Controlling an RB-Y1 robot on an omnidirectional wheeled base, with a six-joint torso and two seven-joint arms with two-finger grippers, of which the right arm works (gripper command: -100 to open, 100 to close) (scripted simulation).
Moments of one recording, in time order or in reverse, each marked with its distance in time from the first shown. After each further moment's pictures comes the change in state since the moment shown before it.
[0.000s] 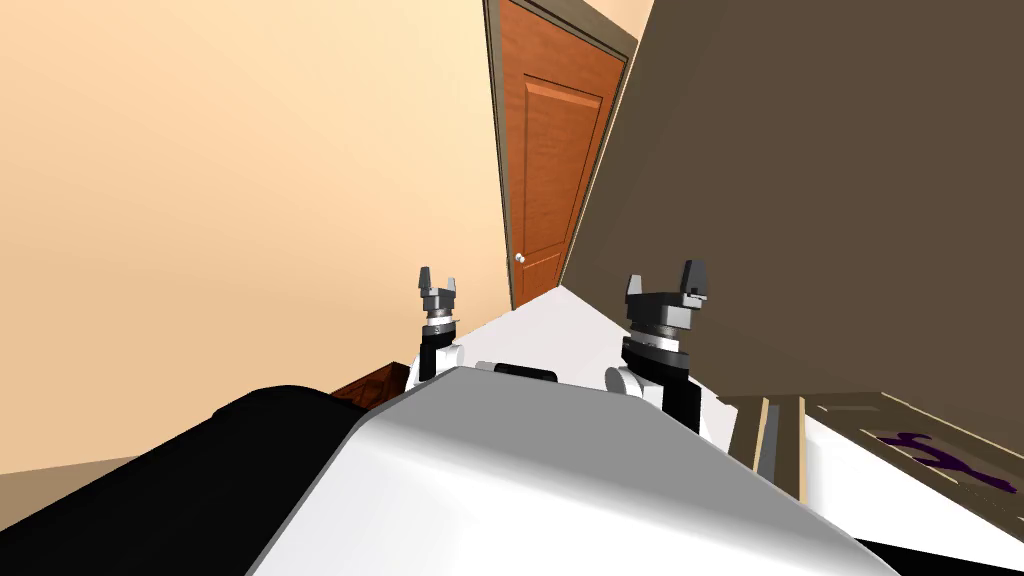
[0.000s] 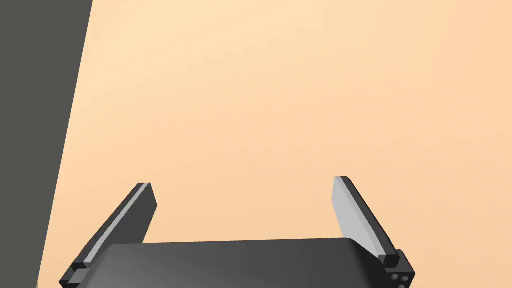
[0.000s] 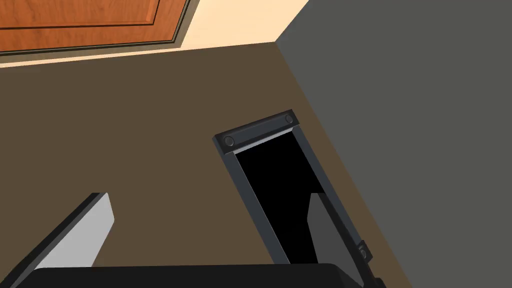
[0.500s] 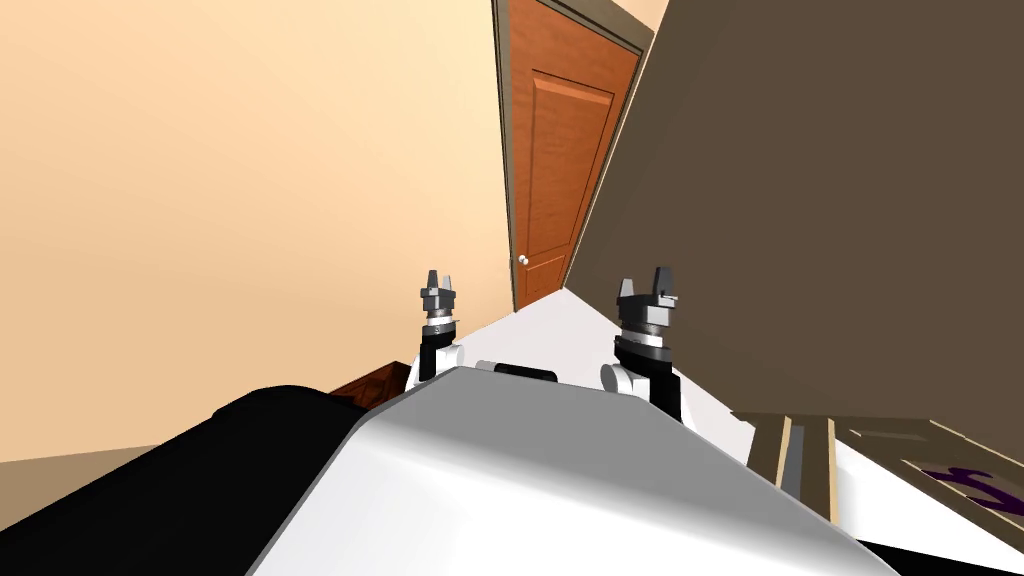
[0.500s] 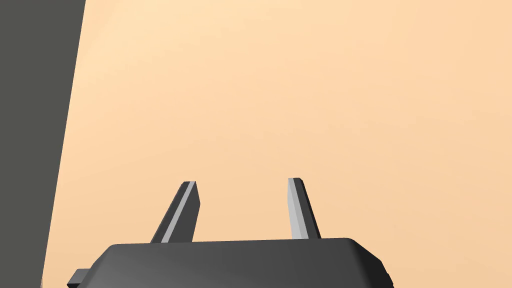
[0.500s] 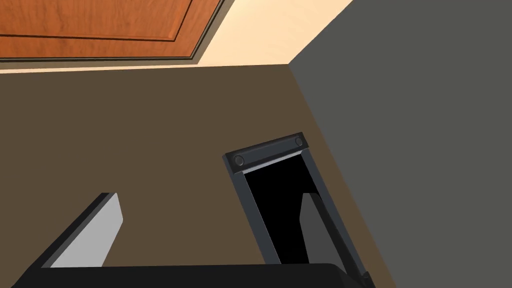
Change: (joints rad) arm -0.039 -0.022 -0.007 0.101 0.020 -0.028 0.065
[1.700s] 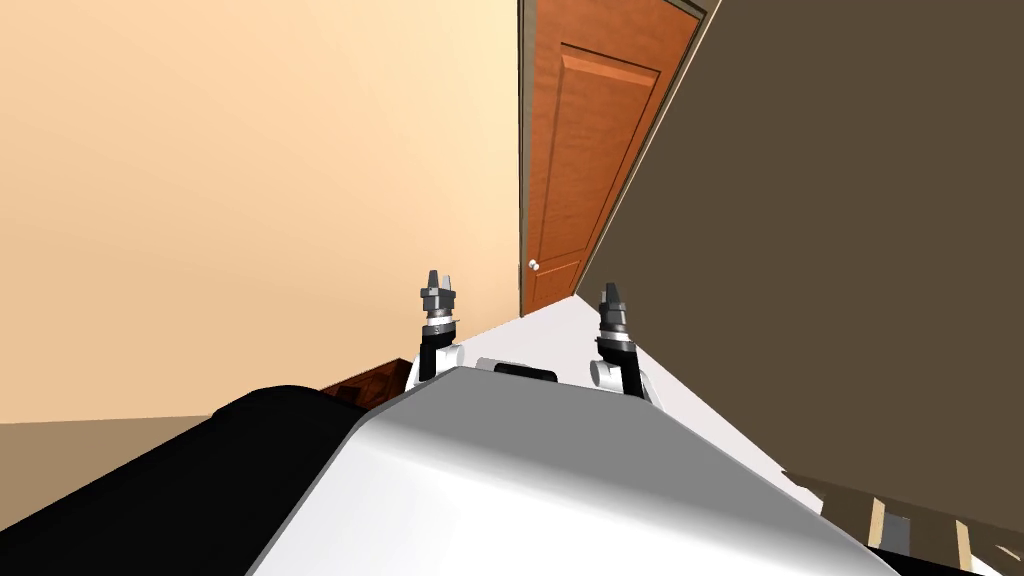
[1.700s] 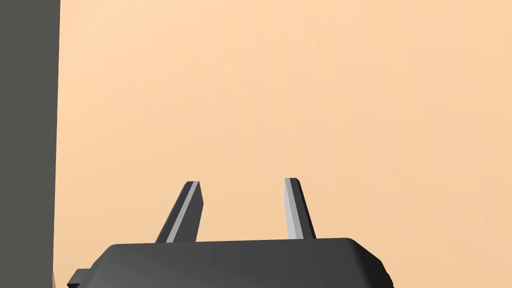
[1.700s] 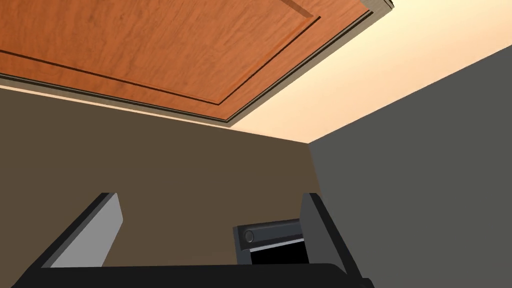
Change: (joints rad) arm -0.116 -0.051 -0.009 0.341 0.071 -0.108 0.231
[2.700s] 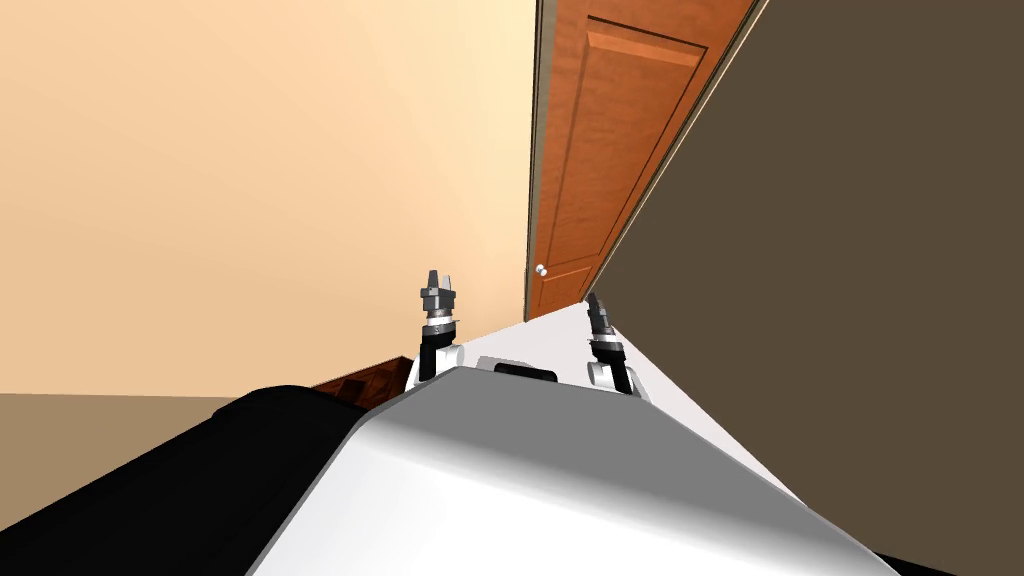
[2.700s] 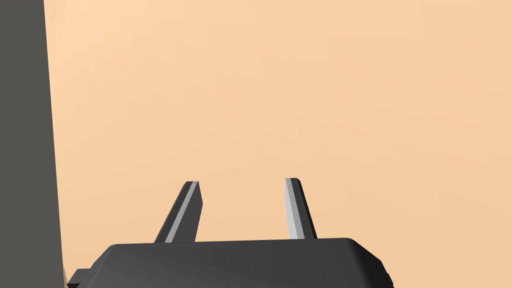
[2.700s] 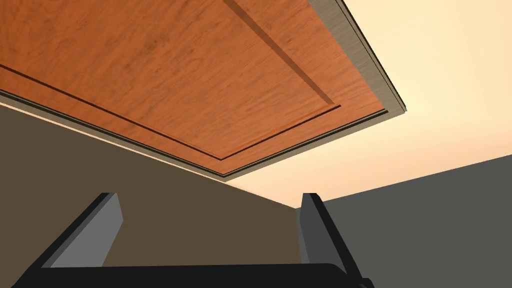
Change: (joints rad) arm -0.082 -0.041 -0.012 0.257 0.054 -0.084 0.184
